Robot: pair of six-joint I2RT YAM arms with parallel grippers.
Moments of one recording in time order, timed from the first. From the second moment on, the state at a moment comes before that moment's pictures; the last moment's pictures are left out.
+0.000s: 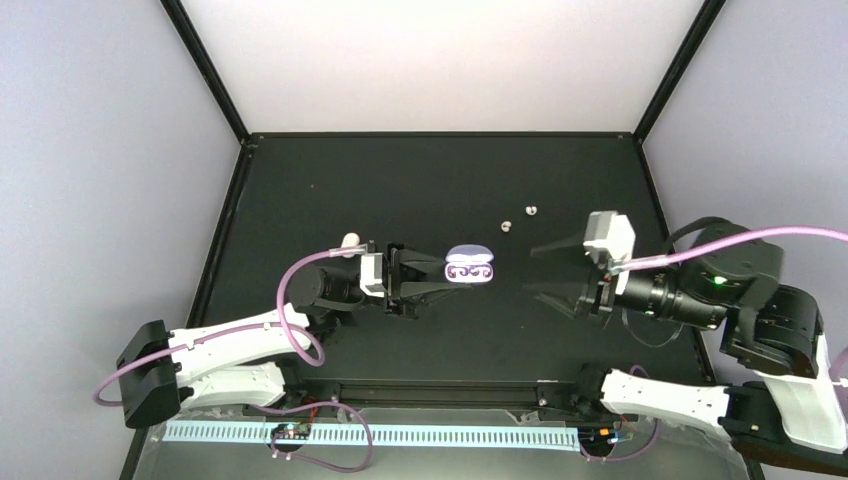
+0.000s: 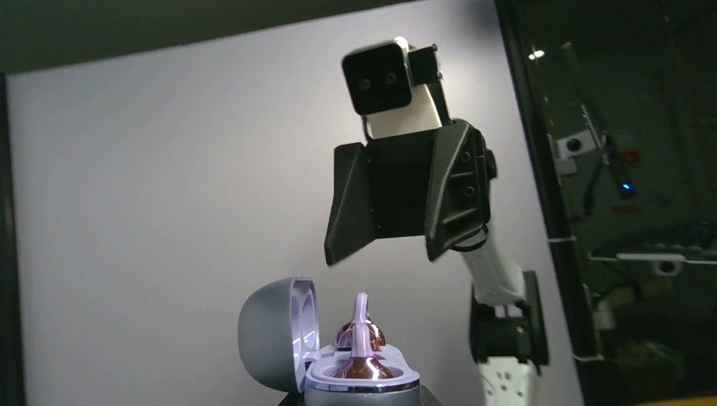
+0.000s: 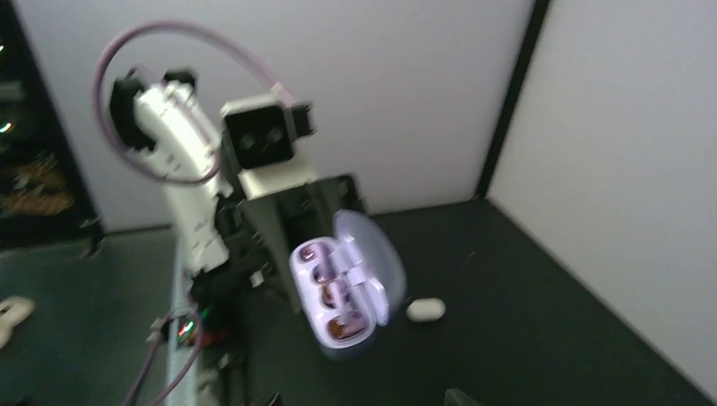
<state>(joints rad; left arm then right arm) -1.07 1.09 0.67 1.09 0.46 -0.14 1.08 0.81 1.65 -0.94 -0.10 -0.08</state>
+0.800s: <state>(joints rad) -1.07 1.09 0.66 0.96 0.61 -0.22 1.08 0.89 1.56 -1.01 -0.31 -0.07</state>
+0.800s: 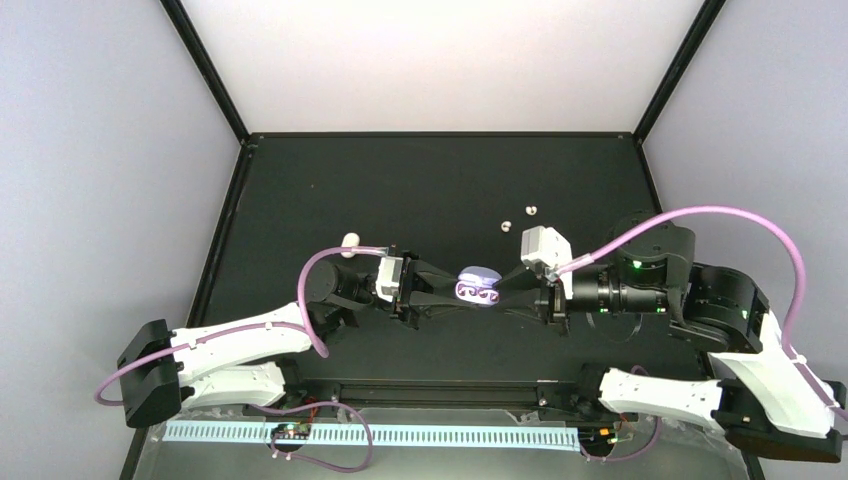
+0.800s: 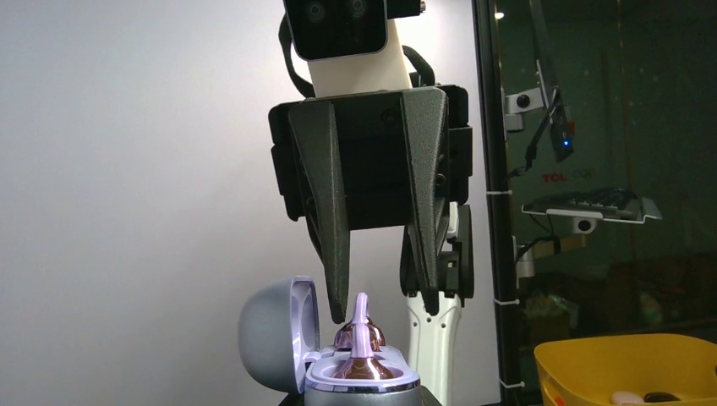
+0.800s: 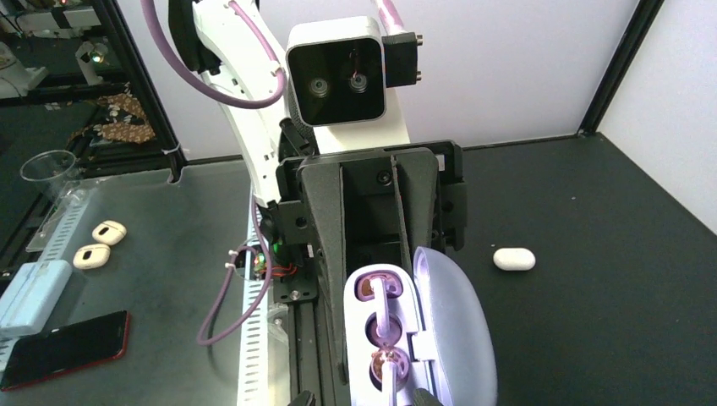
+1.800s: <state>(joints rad) -1.07 1.09 0.66 0.94 0.60 -0.22 1.08 0.88 1.52 -0.98 -0.30 -0.07</state>
